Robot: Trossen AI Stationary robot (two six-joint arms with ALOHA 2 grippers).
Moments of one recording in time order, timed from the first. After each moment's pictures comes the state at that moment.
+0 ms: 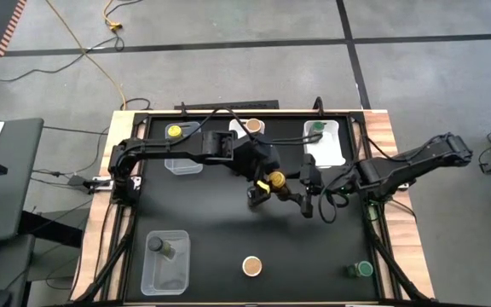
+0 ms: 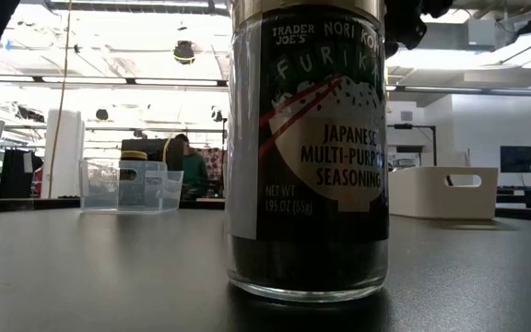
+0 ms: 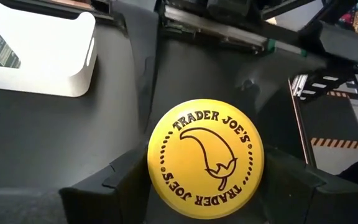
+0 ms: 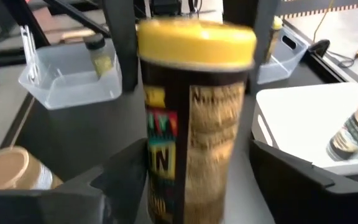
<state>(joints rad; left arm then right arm) 0.00 1.92 2.05 -0.79 0.12 -0.18 0.26 1.07 0.85 -0.25 0.37 0.23</state>
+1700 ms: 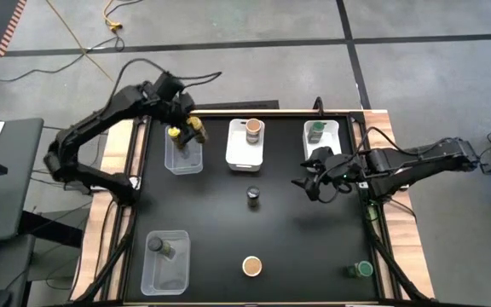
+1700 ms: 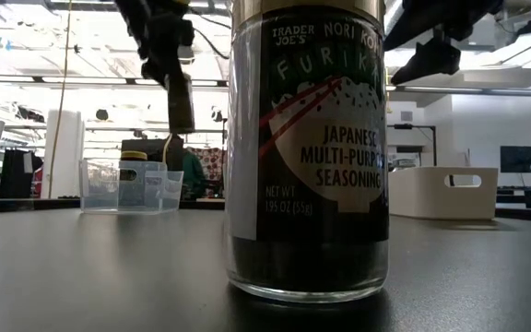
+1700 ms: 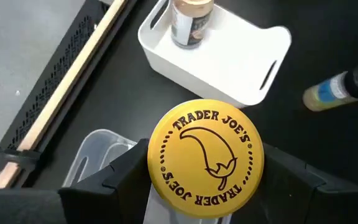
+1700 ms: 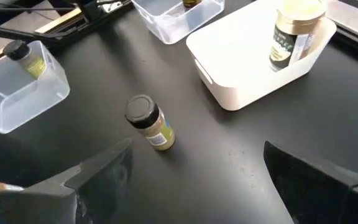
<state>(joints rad) 0.70 1.31 1.36 -0.99 0.18 0.18 0.13 0.97 0.85 -0.54 0.37 0.58</state>
